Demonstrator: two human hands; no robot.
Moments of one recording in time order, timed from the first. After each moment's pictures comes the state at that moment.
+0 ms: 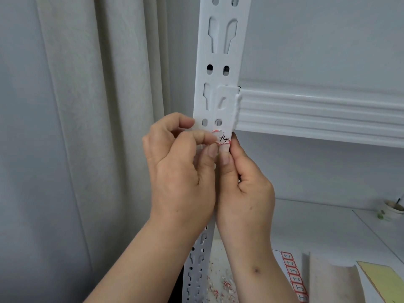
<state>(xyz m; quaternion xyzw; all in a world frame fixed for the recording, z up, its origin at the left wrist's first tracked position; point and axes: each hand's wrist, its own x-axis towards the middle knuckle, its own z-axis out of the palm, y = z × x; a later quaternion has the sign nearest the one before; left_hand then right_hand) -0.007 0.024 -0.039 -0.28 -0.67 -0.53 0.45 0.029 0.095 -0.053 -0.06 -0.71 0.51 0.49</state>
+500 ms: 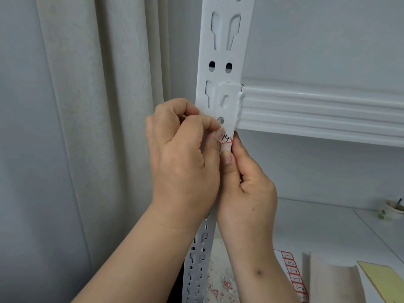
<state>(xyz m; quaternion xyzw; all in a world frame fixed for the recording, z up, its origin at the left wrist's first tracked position) -0.017 0.030 -0.024 -0.28 -0.64 -0.48 0.53 0.029 0.095 -0.055 -0.05 -0.71 0.51 0.49</state>
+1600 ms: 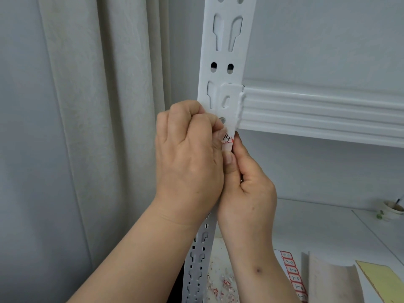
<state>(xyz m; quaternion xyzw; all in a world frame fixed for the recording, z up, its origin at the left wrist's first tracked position) -0.021 0.033 -0.024 -0.28 -0.66 -0.43 0.55 0.029 0.095 -0.056 -0.05 -0.71 0.51 0.49</state>
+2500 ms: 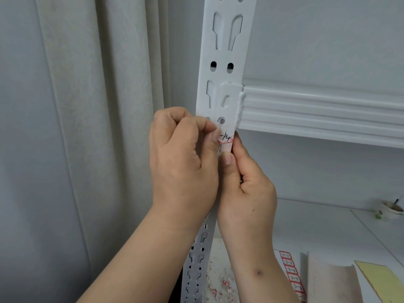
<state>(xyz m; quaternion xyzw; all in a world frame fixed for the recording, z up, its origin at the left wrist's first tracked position) -0.015 0.029 -0.027 -0.27 -0.64 -0.53 0.48 0.030 0.096 -0.056 -0.05 -0.72 0.50 0.48</state>
